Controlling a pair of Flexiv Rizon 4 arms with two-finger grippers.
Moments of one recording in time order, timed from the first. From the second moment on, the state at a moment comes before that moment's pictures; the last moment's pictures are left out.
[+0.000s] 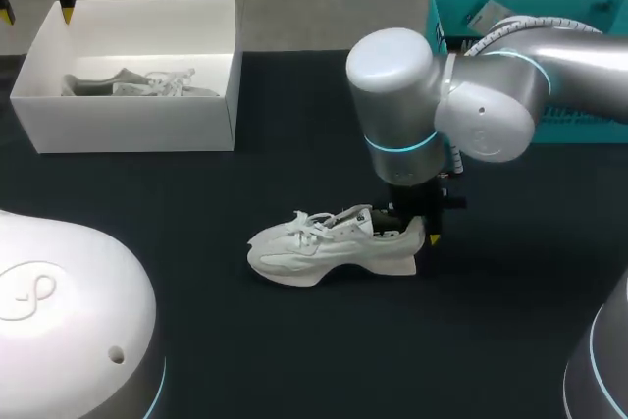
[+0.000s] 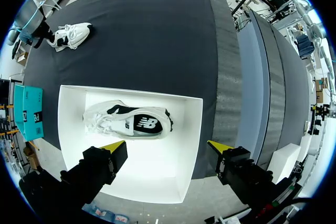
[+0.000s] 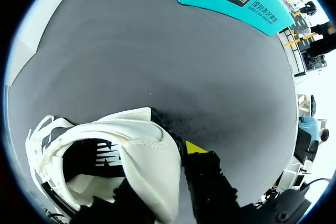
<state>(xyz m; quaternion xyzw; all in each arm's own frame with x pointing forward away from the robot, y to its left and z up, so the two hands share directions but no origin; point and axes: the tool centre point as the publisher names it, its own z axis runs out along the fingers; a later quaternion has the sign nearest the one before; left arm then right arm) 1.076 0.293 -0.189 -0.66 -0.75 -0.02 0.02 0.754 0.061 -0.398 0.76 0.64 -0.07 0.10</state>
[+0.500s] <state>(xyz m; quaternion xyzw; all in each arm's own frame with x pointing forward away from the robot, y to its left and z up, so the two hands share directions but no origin) 1.076 0.293 -0.189 -0.66 -0.75 -0.02 0.02 0.753 0.079 -0.374 0.75 0.66 -0.04 0.07</state>
